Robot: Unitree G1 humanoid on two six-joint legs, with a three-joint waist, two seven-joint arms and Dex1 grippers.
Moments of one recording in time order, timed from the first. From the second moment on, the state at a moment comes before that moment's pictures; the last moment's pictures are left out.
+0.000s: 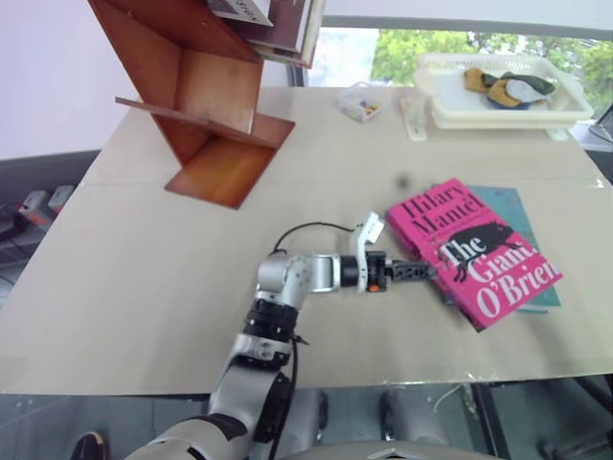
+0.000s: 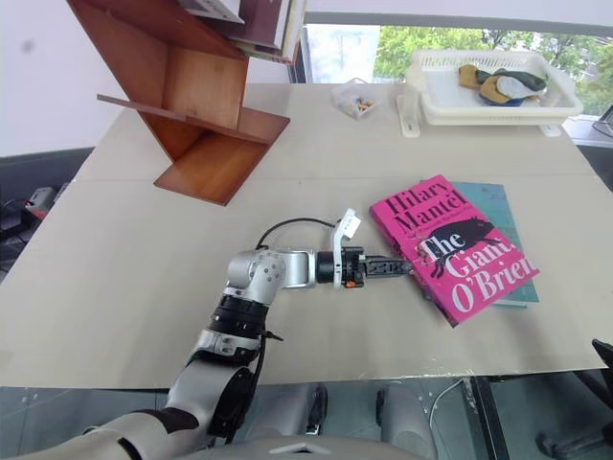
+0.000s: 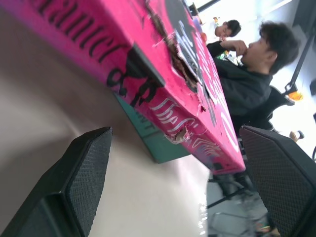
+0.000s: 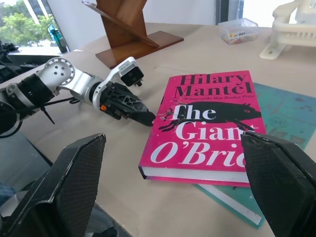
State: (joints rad) left arm -0.62 -0.11 0.05 0.21 -0.61 1.23 -0.61; right arm 0.69 -0.75 -1.12 -0.31 1.03 0.47 1.39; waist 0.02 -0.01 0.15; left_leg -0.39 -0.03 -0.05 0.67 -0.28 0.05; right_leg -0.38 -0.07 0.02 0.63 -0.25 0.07
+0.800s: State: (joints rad) left arm -0.62 -0.15 0.25 0.27 -0.96 1.30 -0.11; right arm 0.78 -0.79 -1.26 -0.29 1.05 0.52 1.42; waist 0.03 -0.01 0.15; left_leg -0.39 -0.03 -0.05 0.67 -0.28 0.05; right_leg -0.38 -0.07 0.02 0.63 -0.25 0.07
